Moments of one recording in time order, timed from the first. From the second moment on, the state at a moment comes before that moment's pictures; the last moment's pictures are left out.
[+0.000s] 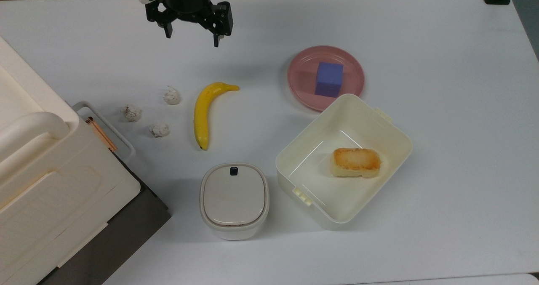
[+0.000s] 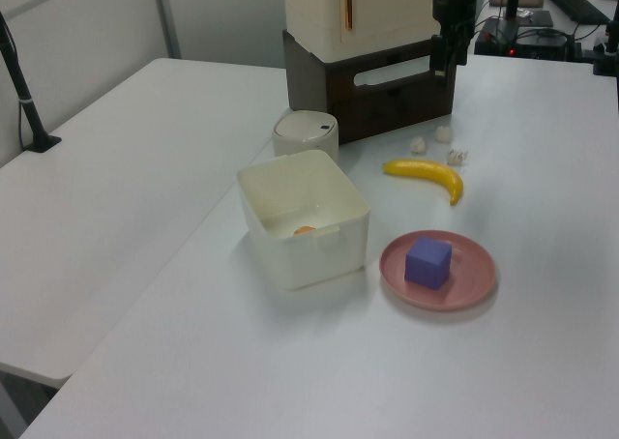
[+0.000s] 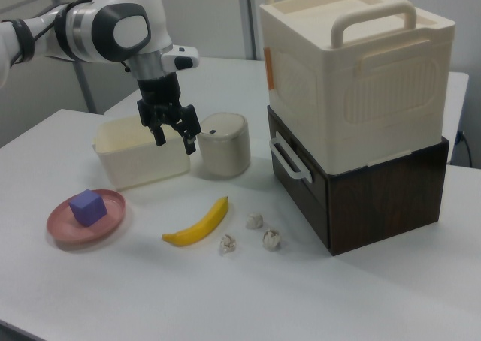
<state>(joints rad) -0.02 0.10 -0.03 -1.67 -0.08 1.75 0.11</state>
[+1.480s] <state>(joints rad) -0.01 0.11 -0.02 -1.67 -0.04 1.75 0.11</state>
